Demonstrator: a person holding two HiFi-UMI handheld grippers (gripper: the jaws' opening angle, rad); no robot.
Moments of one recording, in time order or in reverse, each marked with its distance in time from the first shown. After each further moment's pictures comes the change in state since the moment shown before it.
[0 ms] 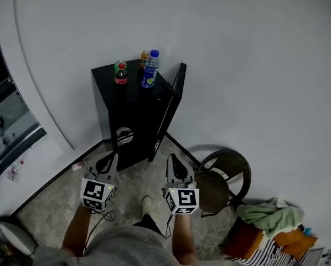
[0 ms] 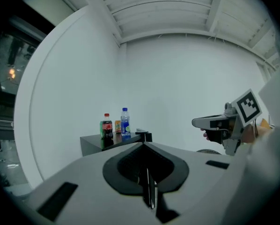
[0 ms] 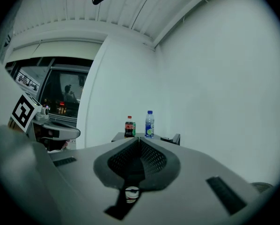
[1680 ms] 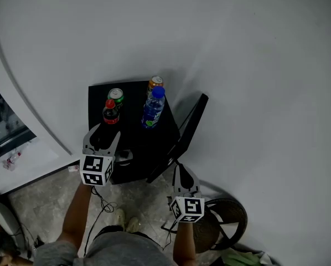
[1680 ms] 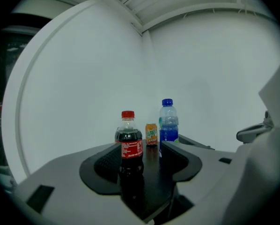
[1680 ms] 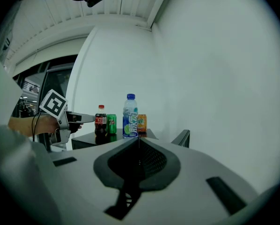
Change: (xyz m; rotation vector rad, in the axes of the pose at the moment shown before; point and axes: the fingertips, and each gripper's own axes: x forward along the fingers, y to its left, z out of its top) left arm 0.263 0.162 0.038 -0.077 0.013 0.390; right arm 0.238 -0.145 -0.042 0.053 0.098 0.187
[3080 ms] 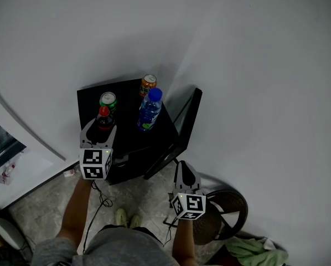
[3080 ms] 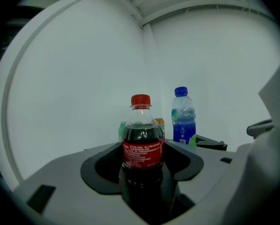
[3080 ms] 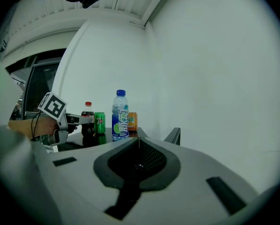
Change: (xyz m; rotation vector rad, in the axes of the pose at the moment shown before) left arm 0.055 0.029 -0.012 0.012 0.051 -0.020; right arm 0.018 -0.010 -0.006 0.026 0.020 -0.150
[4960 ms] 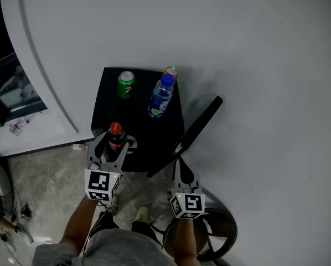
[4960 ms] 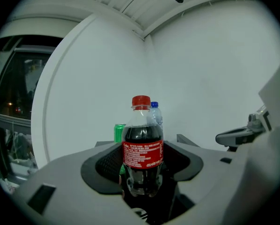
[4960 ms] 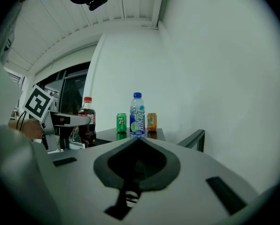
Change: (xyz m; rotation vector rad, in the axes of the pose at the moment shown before) left arm -0.121 -0.109 -0.008 -0.032 -0.080 0.210; right arm -0.009 -0.013 -0.002 -0.046 -0.038 0.391
